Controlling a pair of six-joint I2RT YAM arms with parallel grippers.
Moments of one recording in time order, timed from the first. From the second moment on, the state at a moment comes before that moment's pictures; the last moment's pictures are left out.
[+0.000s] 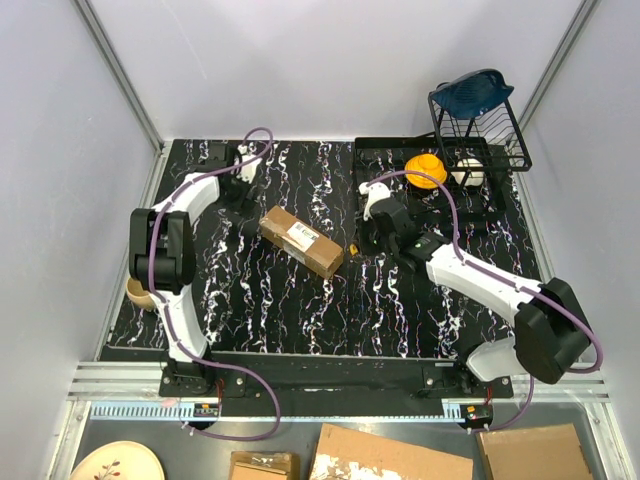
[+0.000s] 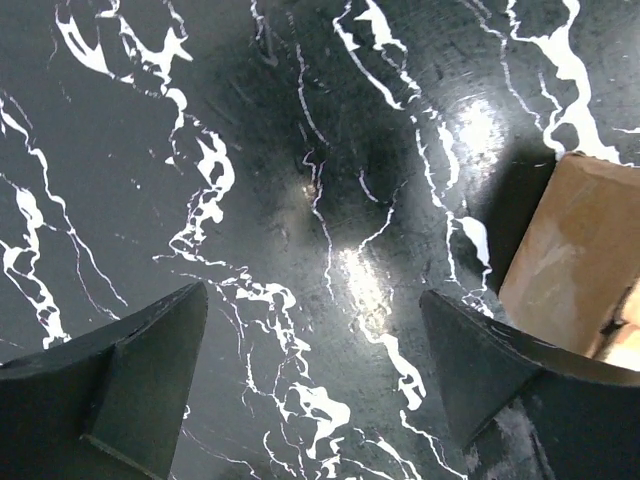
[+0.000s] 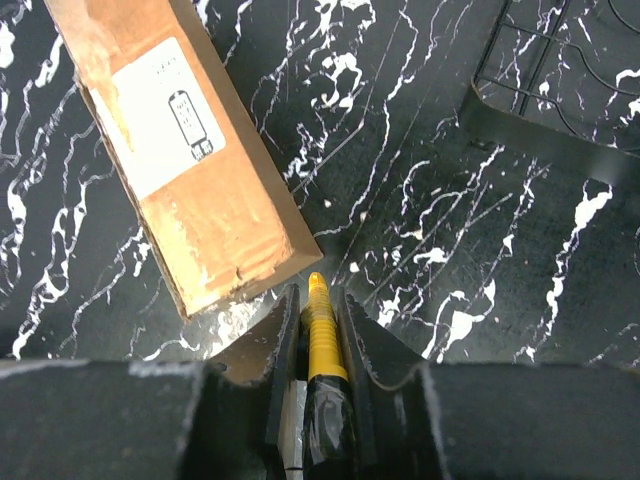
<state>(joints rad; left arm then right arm) -0.09 1.96 1.50 -0.59 0.08 0.33 0.69 1.40 0.93 -0.15 0.11 0.29</state>
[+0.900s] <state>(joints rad) -0.17 1.64 1.15 -0.77 0.32 0.69 0.59 1.59 1.06 -0.06 -0.01 0.37</state>
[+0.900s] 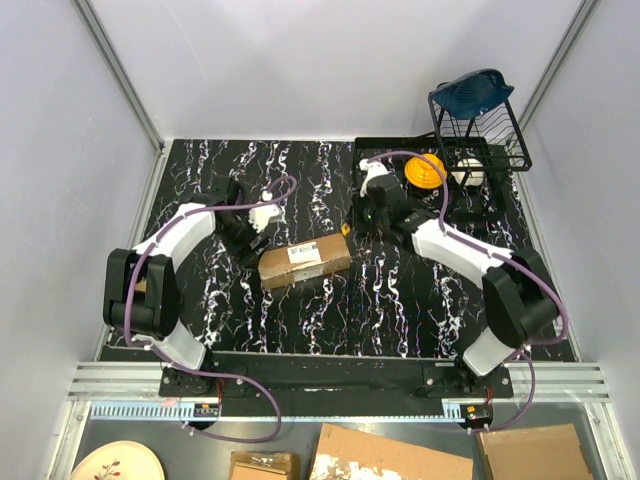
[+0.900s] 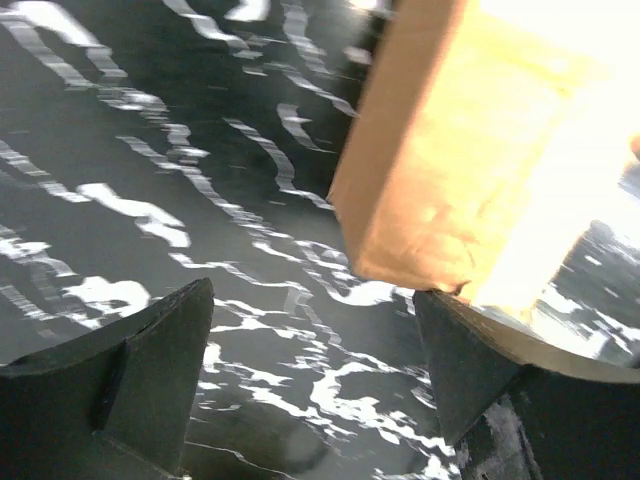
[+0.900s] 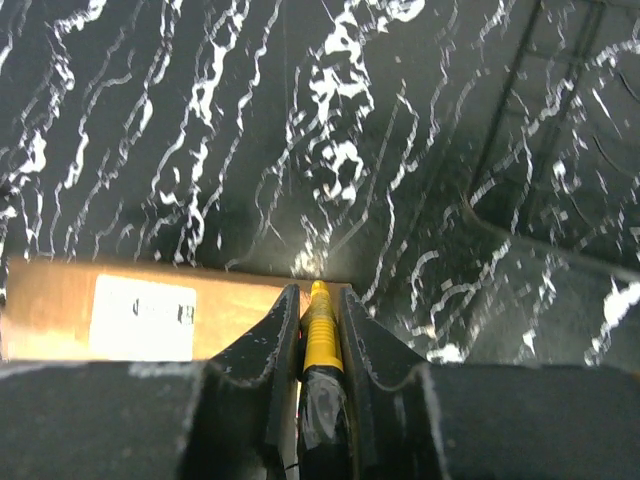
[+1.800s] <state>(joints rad) -0.25 1.50 1.14 -1.13 0.62 0.85 0.56 1.55 1.21 -0.19 -0.03 0.31</state>
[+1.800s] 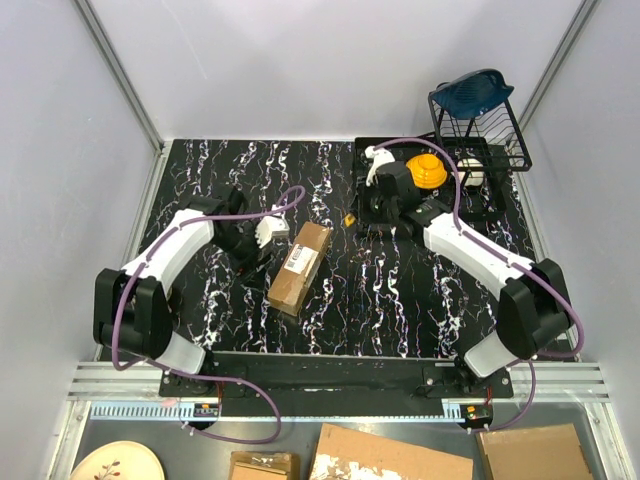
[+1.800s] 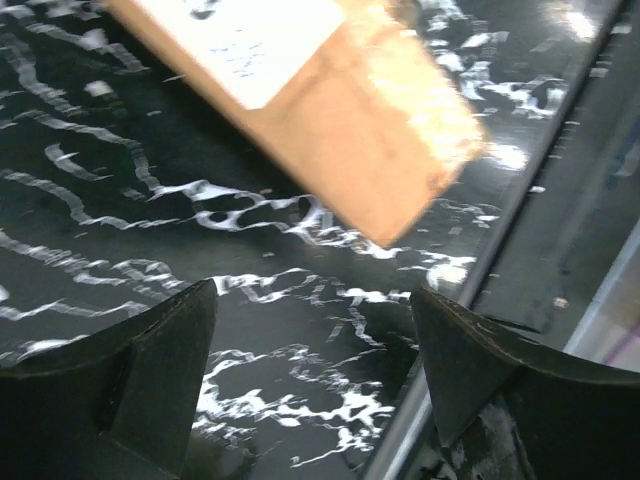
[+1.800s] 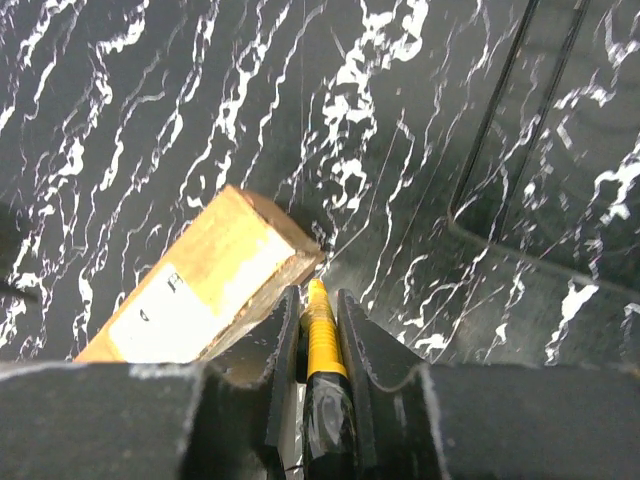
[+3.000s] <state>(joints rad) -0.18 1.55 1.25 -0.96 0.50 0.64 0.61 1.91 1.39 -0.12 -0.18 0.39</state>
